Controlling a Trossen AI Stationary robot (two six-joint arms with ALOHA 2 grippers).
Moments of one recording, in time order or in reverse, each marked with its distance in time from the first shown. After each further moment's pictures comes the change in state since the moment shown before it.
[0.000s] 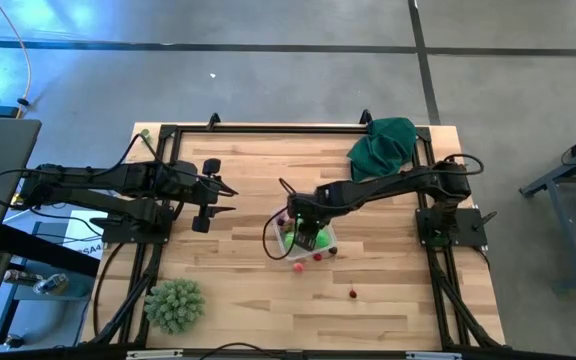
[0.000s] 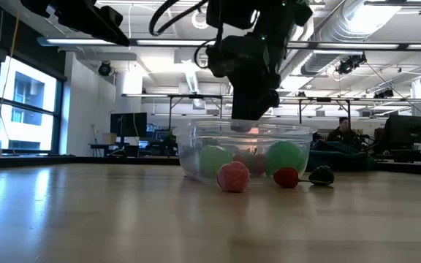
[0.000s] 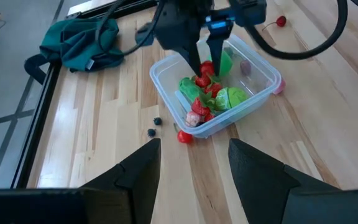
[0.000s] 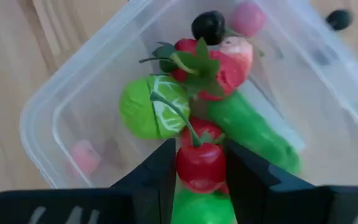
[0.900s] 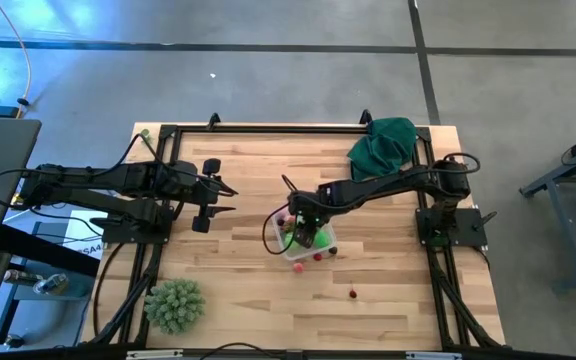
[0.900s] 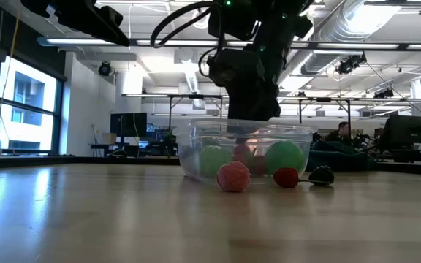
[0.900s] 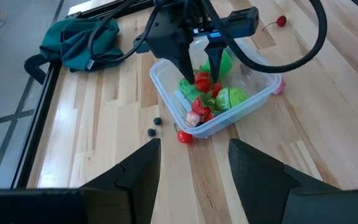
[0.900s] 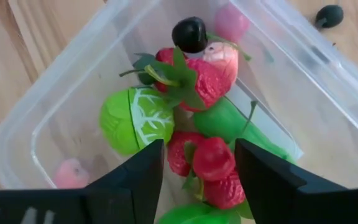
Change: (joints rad) left arm 0.000 0.000 0.000 0.000 0.000 0.000; right arm -0.032 -0.001 -0.061 0.093 0.003 0.043
